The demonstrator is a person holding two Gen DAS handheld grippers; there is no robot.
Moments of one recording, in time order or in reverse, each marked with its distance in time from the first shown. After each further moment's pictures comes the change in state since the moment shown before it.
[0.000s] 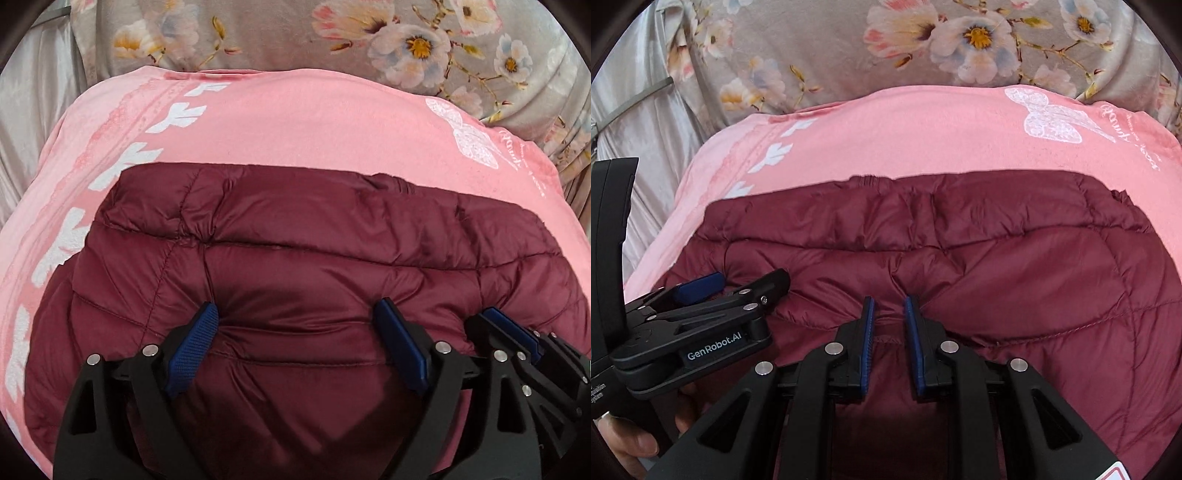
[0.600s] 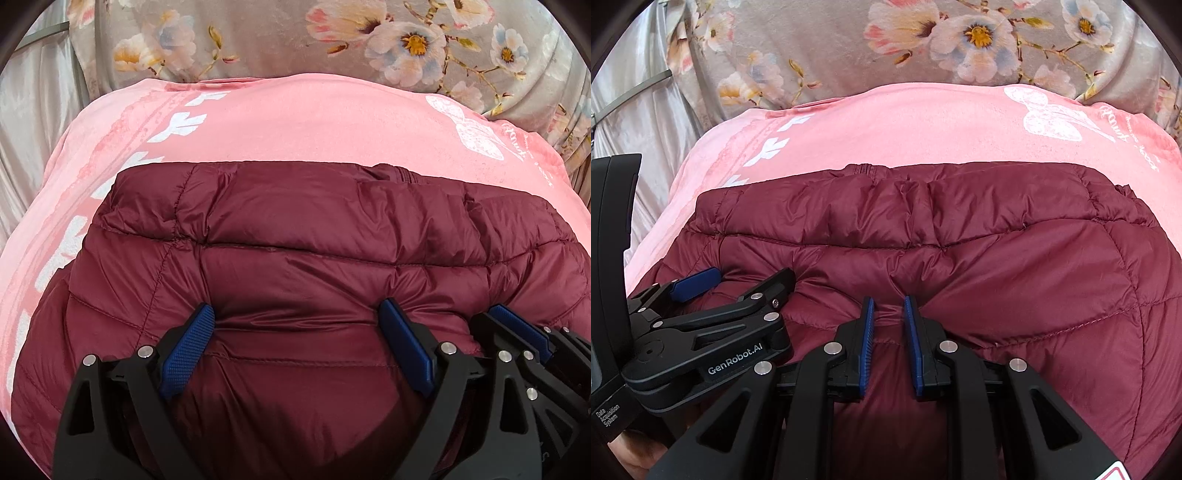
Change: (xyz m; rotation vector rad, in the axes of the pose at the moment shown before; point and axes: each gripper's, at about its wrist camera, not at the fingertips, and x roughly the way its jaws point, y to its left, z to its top) left arm 0.005 -0.009 -0.007 0.031 -0.035 0.046; right arm 0.007 0.000 -0.003 -0.018 -0.001 -0.019
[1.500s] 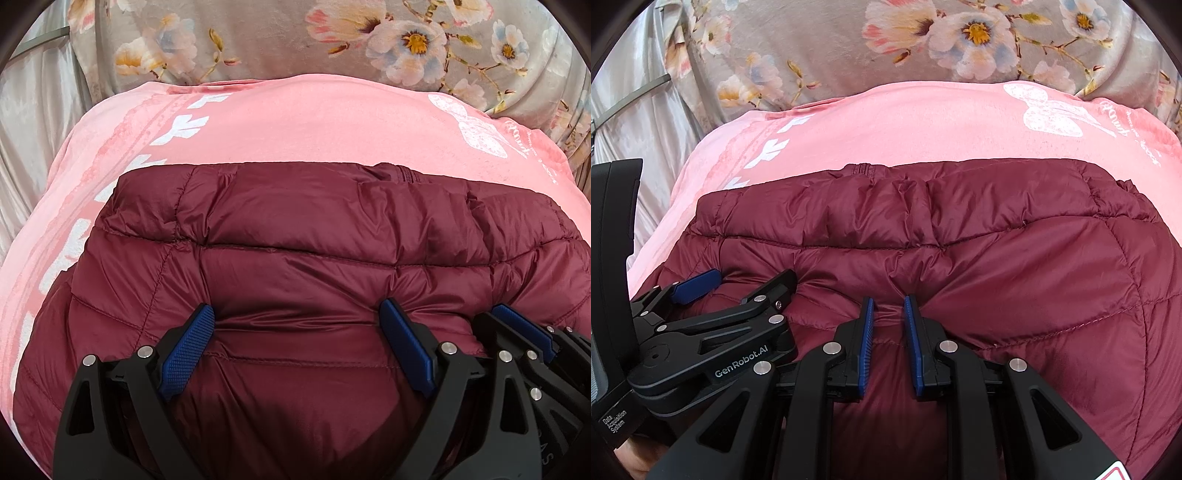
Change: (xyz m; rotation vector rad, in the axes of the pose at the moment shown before) left arm 0.000 0.002 0.002 0.004 0.000 0.012; right arm 0.003 -0.004 0.000 0.012 0.001 0.013
